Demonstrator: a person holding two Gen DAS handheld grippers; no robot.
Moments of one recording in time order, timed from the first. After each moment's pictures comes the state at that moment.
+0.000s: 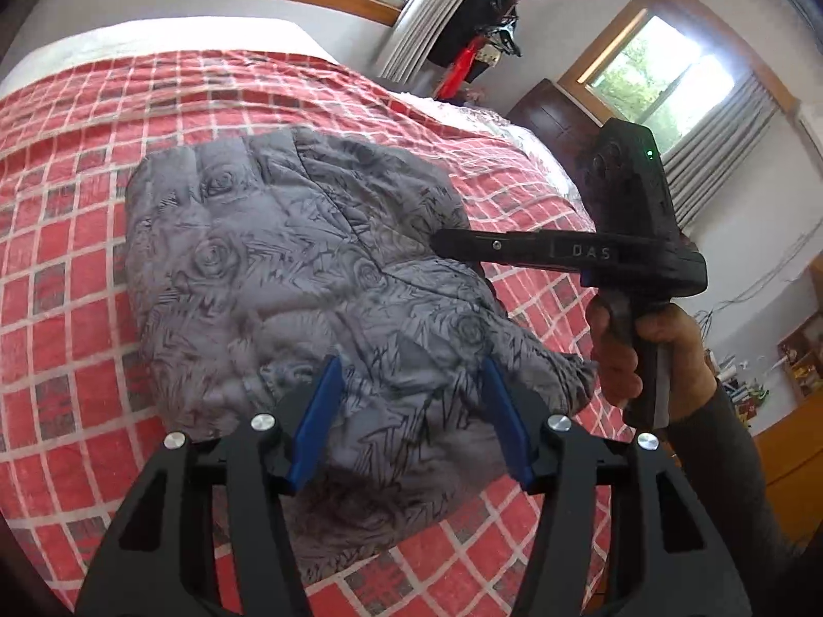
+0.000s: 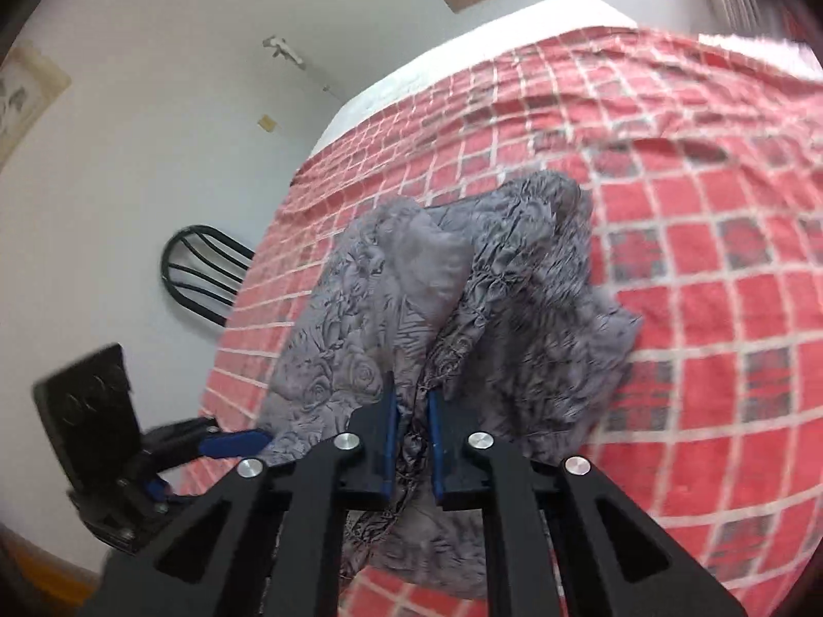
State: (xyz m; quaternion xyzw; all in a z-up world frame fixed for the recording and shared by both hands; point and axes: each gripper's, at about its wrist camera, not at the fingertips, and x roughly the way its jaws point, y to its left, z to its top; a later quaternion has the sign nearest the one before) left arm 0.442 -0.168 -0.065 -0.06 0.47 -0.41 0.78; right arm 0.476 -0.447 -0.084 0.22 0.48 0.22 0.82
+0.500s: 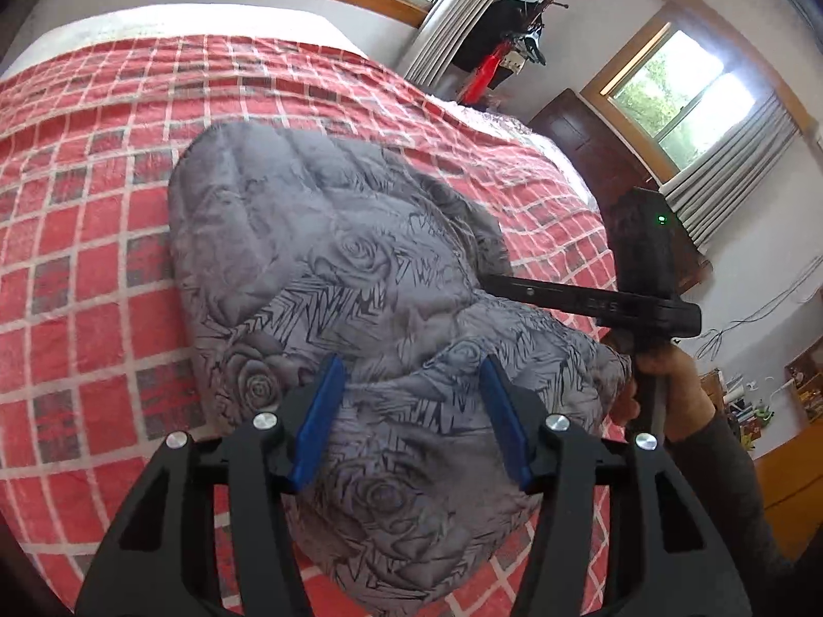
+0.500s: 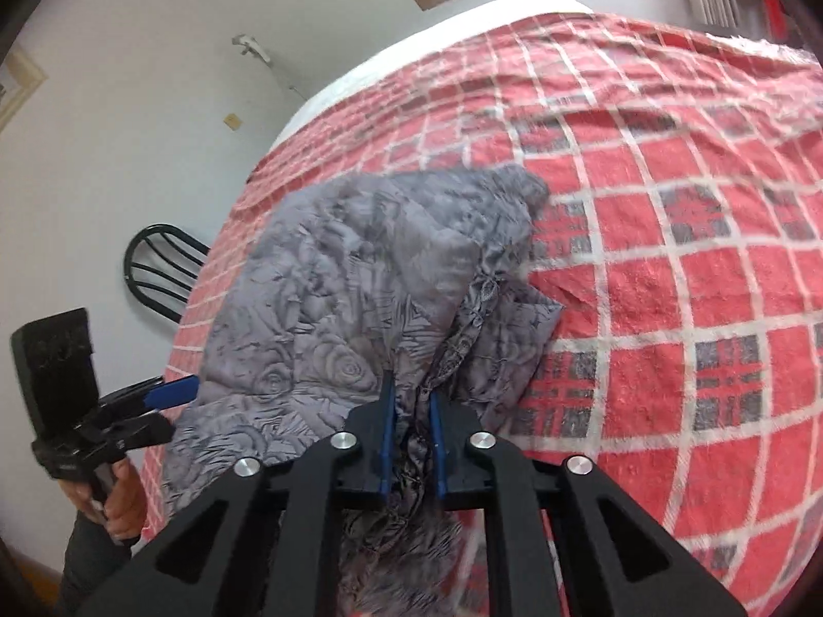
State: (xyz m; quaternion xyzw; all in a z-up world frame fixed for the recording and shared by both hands) left arm 0.481 -0.166 -0.100 -0.07 0.49 -0.38 0.78; right arm 0.487 -0.472 -0.145 0.22 0.49 0.18 0.82
